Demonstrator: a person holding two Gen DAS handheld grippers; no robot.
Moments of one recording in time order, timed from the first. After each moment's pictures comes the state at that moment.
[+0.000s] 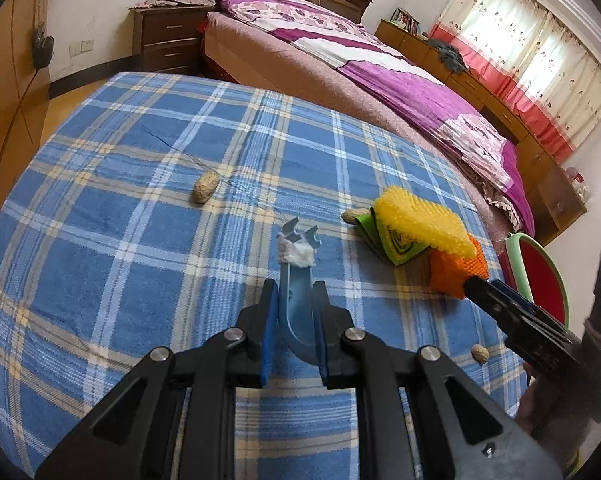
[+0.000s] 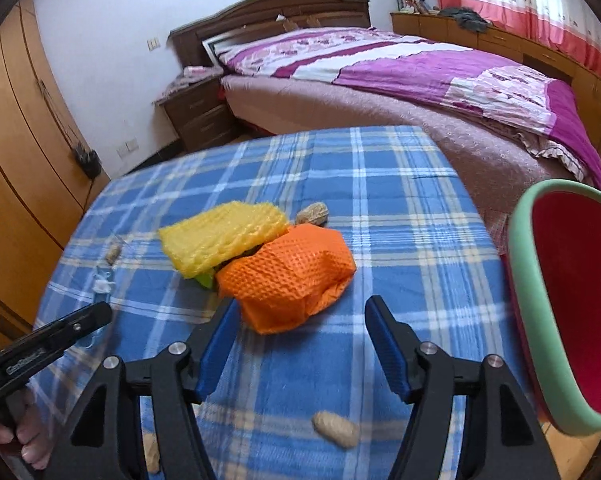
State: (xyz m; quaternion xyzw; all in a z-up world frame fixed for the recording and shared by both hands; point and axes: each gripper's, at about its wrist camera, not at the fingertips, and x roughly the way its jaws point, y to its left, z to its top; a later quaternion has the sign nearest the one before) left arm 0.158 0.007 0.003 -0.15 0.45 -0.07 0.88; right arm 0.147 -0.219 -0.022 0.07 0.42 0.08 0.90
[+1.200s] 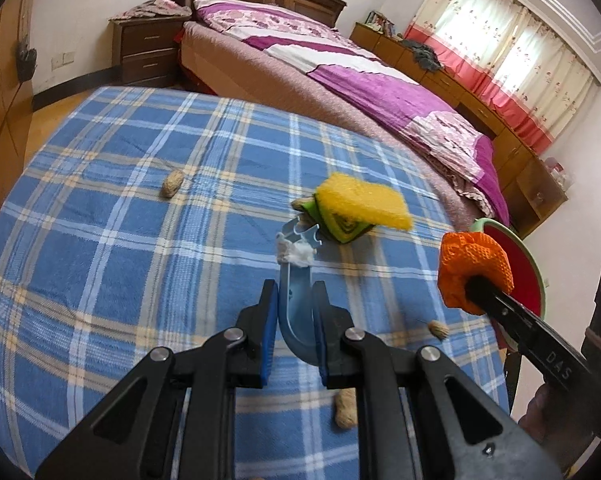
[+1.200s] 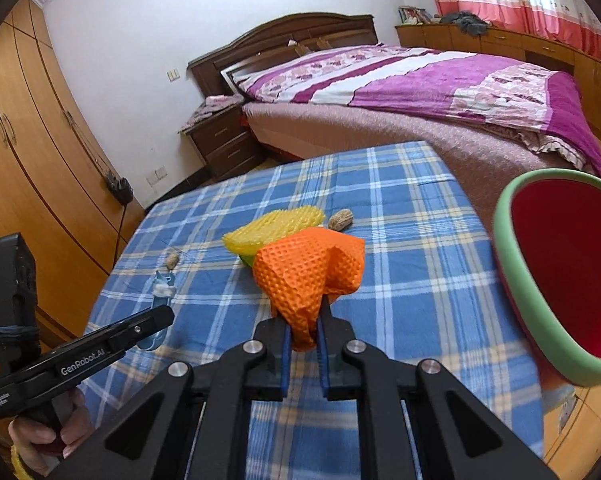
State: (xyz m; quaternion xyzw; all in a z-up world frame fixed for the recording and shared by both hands) left arm 0.126 -0.015 0.028 -0.14 0.43 -0.11 0.89; right arm 0.079 -0.228 0.018 0.12 0.37 0.11 0.91
